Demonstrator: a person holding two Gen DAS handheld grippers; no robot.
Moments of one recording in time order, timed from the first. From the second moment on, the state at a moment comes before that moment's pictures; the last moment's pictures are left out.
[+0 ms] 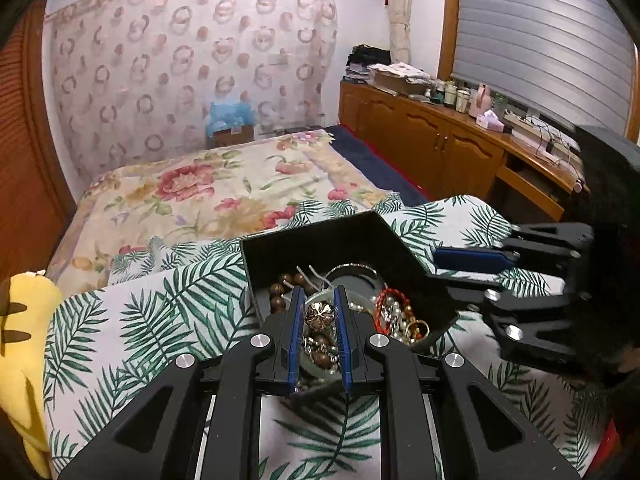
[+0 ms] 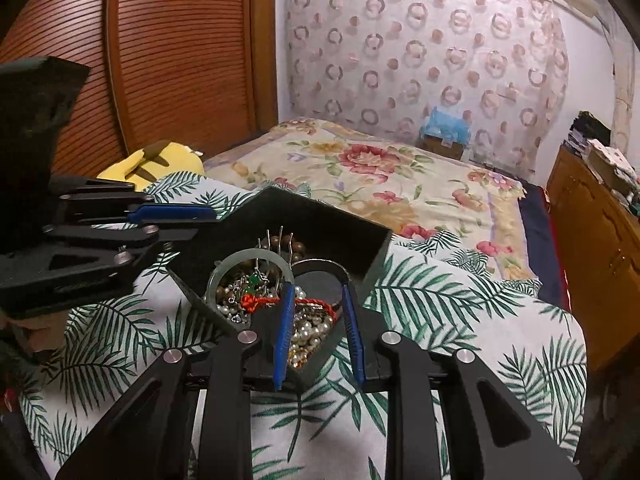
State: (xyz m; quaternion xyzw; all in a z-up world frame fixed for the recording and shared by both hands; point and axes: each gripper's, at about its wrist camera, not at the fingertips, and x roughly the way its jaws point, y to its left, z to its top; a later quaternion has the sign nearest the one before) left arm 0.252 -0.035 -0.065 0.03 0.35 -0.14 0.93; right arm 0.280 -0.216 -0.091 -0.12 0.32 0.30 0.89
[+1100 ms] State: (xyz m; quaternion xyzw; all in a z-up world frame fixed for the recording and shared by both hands) left arm 0.131 -0.025 -0.027 0.02 0.32 -0.04 0.95; right arm 0.167 -0.279 -0.045 -0.03 0.27 0.19 0.94
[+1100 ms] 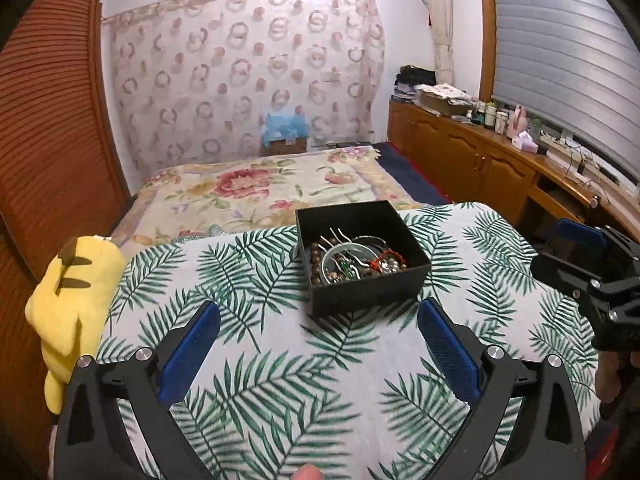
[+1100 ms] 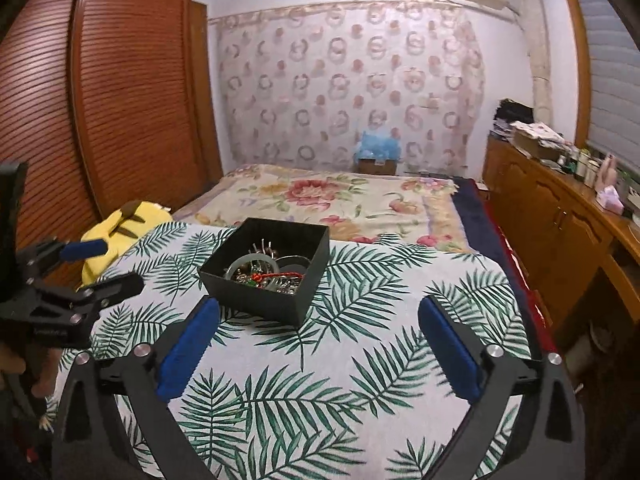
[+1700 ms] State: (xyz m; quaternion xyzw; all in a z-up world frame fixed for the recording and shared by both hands) left arm 0.069 -0.031 0.005 0.02 0.27 -0.03 0.96; right arm 0.108 -0.300 -0.022 0.01 0.22 0.16 0.96
